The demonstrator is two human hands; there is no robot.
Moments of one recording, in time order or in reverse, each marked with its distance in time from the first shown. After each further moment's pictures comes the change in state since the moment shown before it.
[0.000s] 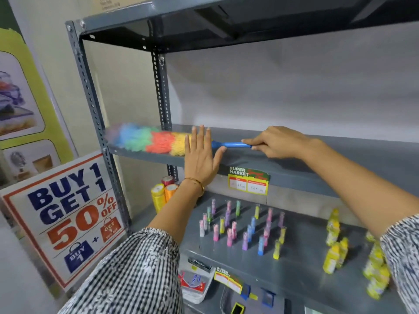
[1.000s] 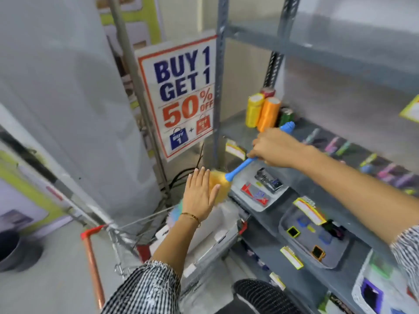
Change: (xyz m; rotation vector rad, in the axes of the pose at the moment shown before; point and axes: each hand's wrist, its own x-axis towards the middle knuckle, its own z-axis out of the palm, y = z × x) left_hand -0.374 -0.192 -0.045 0.110 -0.465 -0.583; right_hand 0.044 -0.305 0.174 -0.298 -0.190 -0.742
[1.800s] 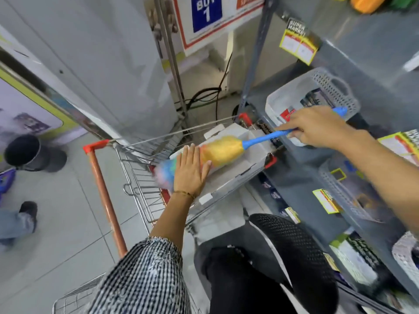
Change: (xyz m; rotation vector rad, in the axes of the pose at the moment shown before) left_hand -0.113 -0.145 0.156 -0.008 -0.178 -0.294; right_hand 0.053 -0.122 0.210 0.439 -0.130 0.112
